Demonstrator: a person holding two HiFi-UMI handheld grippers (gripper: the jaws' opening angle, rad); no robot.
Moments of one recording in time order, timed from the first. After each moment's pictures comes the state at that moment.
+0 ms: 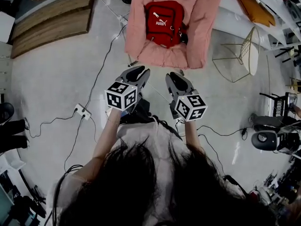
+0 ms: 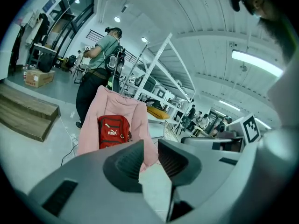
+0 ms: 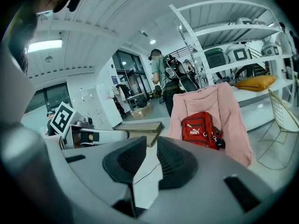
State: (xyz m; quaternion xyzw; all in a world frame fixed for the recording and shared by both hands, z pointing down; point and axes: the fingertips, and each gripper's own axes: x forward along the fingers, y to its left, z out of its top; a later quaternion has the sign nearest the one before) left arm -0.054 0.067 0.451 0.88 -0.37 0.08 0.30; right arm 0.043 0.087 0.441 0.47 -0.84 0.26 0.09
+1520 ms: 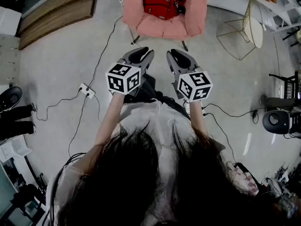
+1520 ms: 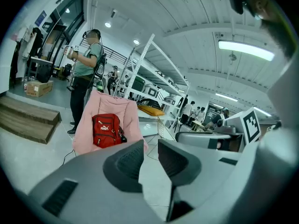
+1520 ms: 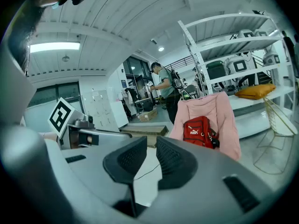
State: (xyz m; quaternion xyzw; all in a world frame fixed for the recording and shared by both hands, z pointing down) left arm 0.007 0.212 0.433 0.89 -0.38 0.10 0.25; right arm 0.085 0.220 0.421 0.45 -0.86 0.21 0.06
